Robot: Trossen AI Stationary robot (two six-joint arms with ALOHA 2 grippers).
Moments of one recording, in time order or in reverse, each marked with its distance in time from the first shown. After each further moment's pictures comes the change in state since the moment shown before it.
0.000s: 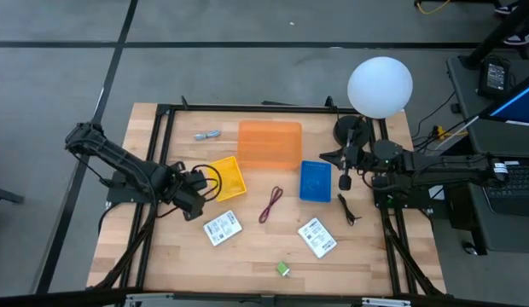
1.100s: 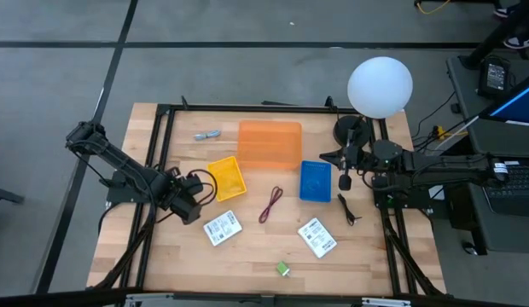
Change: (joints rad) left arm -0.047 0.000 -0.067 0.024 0.029 -0.134; right arm 0.000 0.000 0.000 0.009 0.000 -0.010
